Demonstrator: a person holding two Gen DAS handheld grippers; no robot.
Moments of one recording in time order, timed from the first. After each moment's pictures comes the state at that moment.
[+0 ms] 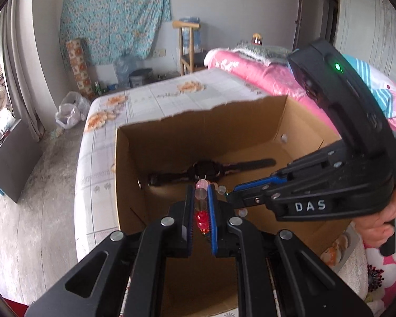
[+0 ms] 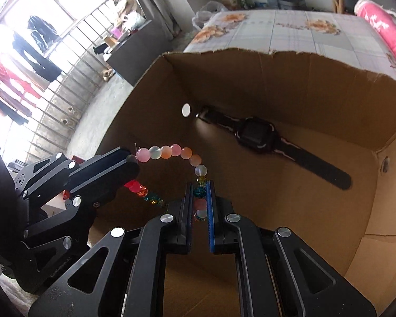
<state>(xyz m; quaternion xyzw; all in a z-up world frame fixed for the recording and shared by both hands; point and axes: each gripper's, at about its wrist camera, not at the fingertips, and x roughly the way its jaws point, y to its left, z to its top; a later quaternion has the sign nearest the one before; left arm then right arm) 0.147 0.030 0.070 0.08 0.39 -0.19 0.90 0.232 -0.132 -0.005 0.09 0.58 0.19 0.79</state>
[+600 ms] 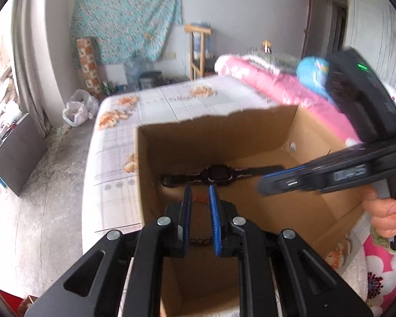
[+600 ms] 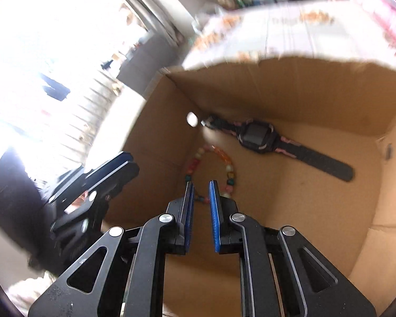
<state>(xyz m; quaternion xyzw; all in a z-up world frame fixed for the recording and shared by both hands) 0.137 0.052 0.084 0.05 0.36 -0.17 0.92 0.210 -0.164 0.027 0.16 0.54 0.21 0.80</state>
